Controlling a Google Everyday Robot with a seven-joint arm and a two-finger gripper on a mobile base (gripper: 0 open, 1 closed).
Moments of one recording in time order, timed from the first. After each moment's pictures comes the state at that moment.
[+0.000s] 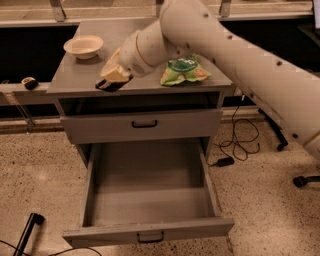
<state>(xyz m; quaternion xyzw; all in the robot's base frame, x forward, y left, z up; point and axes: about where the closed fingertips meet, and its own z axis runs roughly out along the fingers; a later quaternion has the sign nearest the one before) 0.648 0.130 0.921 -0.64 0.61 0.17 0.44</state>
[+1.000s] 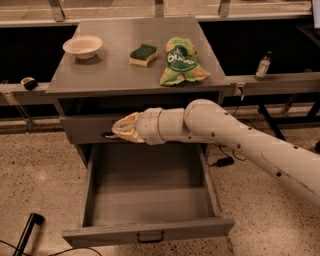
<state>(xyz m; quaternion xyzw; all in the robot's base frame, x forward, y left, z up) 0.580 0.110 0.782 -0.57 0.59 0.25 0.51</state>
